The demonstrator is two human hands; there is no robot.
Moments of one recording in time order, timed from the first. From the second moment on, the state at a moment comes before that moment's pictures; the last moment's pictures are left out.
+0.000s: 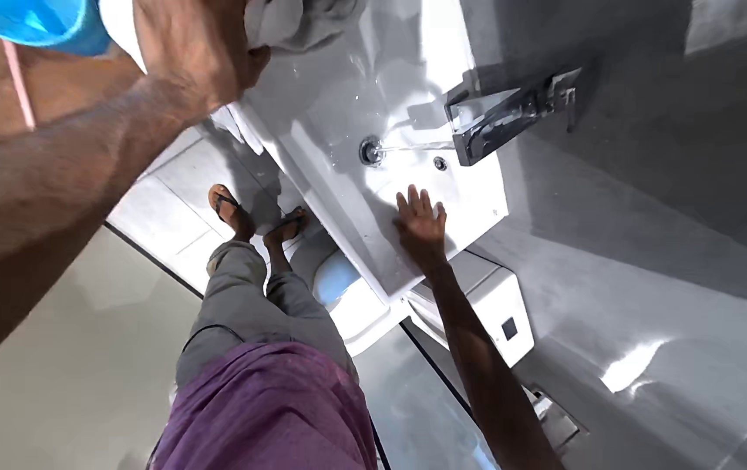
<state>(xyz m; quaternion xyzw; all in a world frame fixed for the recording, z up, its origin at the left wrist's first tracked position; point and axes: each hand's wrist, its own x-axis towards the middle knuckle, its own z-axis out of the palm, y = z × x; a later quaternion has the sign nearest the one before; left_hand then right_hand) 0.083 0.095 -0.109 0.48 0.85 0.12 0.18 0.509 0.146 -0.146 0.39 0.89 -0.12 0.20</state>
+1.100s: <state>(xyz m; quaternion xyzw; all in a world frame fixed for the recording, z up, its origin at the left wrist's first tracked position) 0.075 0.096 -0.106 0.63 0.78 0.05 0.06 0.471 -0.036 -0.129 0.61 0.77 -0.19 -0.04</state>
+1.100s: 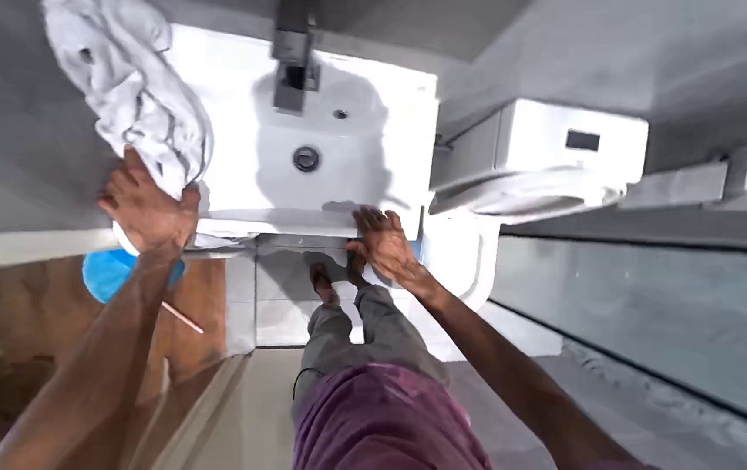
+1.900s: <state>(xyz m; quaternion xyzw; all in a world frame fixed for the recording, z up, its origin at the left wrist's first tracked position) 0.393 -0.241 -0.199 0.41 0.67 -0.05 0.62 0.705 0.115 -0.291 0.81 0.37 -0.41 -0.23</state>
